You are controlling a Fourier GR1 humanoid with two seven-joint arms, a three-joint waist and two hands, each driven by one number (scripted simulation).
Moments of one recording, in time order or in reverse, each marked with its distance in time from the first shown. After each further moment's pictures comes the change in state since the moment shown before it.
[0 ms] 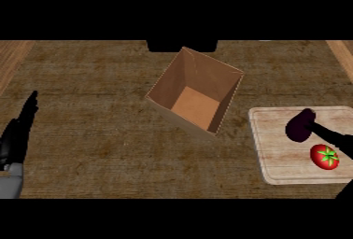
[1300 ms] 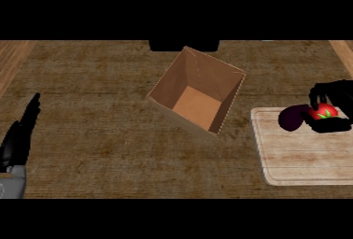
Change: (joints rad) left arm 0.006 -0.041 0.041 0.011 -0.039 -0.034 -0.037; right arm -0.367 0.107 -0.075 0.253 0.278 -0.399 -0.206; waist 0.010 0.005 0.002
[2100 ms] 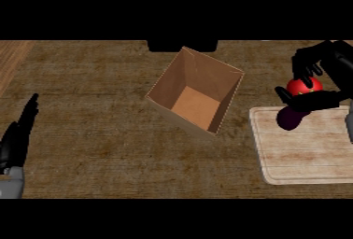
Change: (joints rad) left arm 0.016 -0.008 0.010 -0.043 -0.016 -0.010 0.031; right arm -0.149 0.123 -0.025 -0.351 -0.211 0.192 0.094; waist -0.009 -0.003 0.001
